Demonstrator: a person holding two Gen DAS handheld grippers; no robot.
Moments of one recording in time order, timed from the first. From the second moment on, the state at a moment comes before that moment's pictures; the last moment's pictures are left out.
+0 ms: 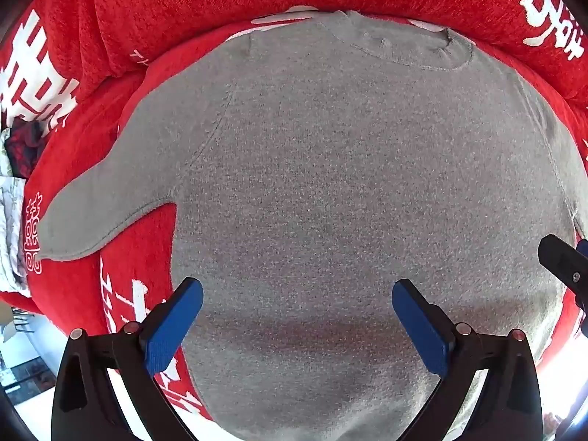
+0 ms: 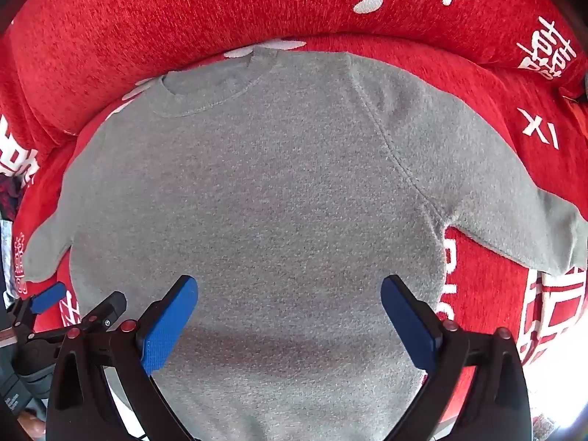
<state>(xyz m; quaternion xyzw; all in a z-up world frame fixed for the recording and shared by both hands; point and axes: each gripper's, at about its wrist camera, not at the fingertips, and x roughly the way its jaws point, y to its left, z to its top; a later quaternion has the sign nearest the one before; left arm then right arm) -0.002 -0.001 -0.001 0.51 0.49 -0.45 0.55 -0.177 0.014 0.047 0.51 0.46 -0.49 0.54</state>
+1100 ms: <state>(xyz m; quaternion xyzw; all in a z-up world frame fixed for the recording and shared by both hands) 0.002 0.001 -0.001 0.51 0.49 -0.45 0.54 -0.170 0.014 0.044 0.50 0.47 -0.49 0.54</state>
